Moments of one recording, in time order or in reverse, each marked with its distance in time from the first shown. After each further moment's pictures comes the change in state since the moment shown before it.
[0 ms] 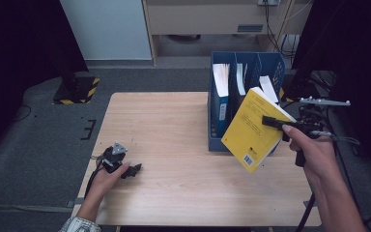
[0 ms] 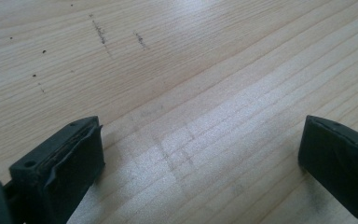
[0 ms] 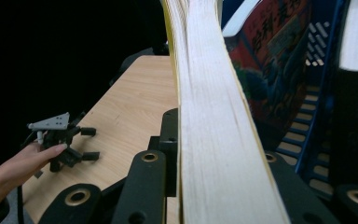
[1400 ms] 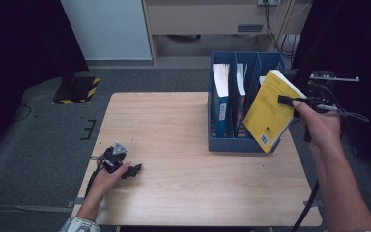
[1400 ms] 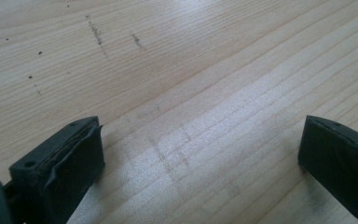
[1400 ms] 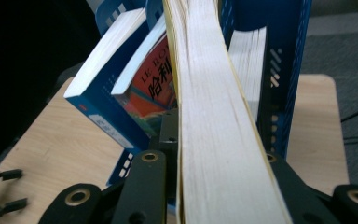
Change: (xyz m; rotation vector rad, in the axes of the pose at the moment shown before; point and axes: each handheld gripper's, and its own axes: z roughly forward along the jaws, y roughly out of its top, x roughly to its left) left arm -0.002 0.001 0.001 -0.003 -0.005 -0.005; right arm -0.041 0.048 0.010 -0.017 -0.260 0.037
